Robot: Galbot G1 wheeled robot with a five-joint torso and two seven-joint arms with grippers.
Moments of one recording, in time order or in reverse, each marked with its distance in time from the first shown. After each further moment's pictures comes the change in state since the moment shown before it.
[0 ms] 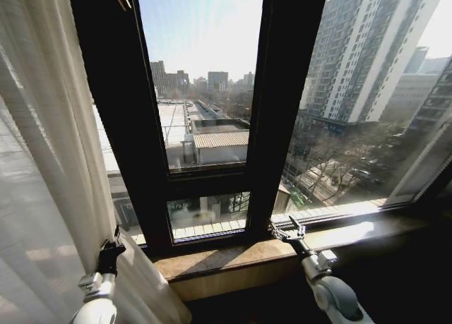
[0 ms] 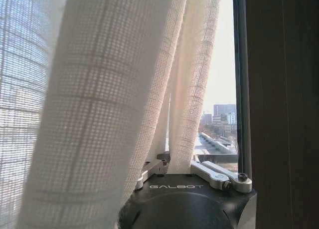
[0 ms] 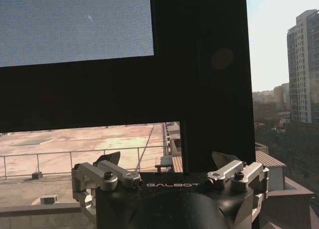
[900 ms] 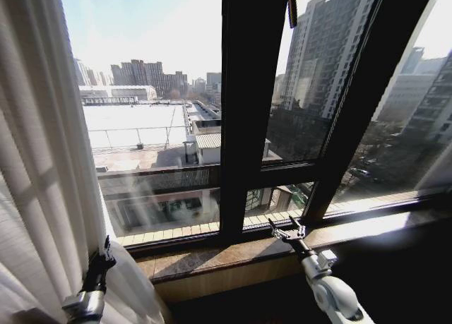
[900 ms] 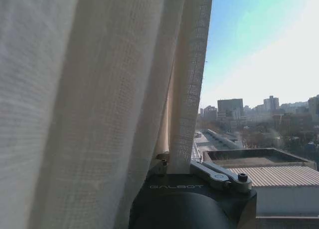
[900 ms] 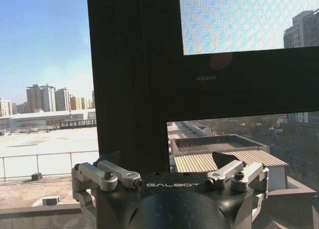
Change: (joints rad) left arm 0.136 -0.031 -0.074 -0.068 0.020 -0.035 0.012; right arm 0.000 0.000 0.000 0.000 0.000 0.000 0.000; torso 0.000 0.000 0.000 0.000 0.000
